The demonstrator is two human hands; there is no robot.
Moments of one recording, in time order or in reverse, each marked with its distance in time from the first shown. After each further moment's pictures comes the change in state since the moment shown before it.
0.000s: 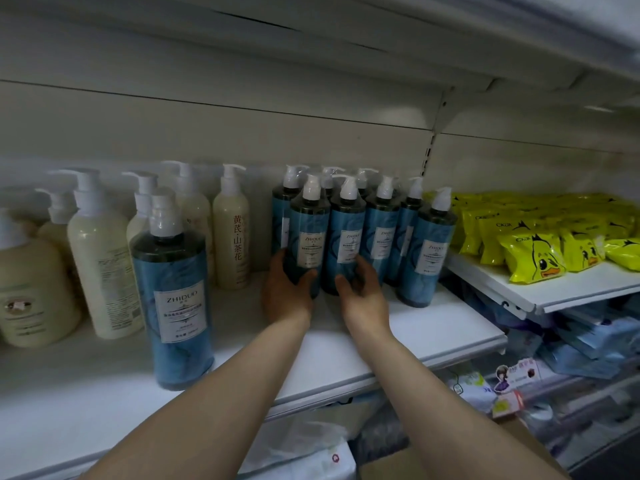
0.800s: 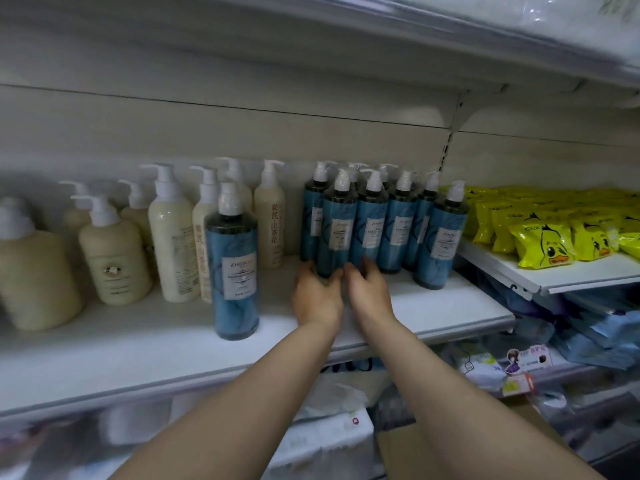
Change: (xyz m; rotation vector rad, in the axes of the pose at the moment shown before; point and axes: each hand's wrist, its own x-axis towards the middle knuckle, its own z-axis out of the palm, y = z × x) left_hand -0.060 0.018 -0.028 -0.026 -0.057 -0.135; right_hand -0.047 -0.037 0.008 0.020 -0.106 0.078
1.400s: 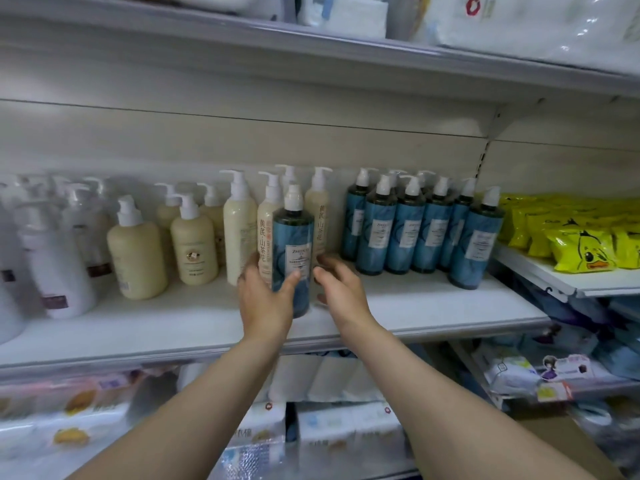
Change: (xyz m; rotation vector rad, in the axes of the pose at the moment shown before) left_hand -0.035 -0.009 -0.156 0.035 0.223 0.181; right_hand -0.082 -0.029 0.077 0.172 -0.295 -0.009
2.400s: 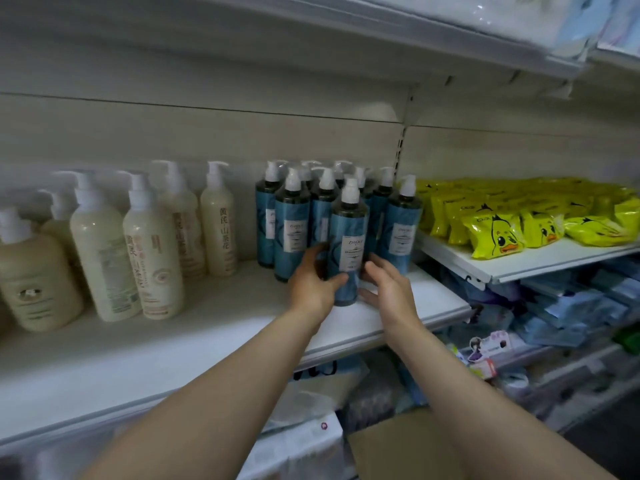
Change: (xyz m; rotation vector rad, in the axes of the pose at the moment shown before) left_hand -0.008 0.028 0.202 -0.155 -0.515 0.003; right_hand 0.040 0.015 -0.187 0.127 0.392 -0.001
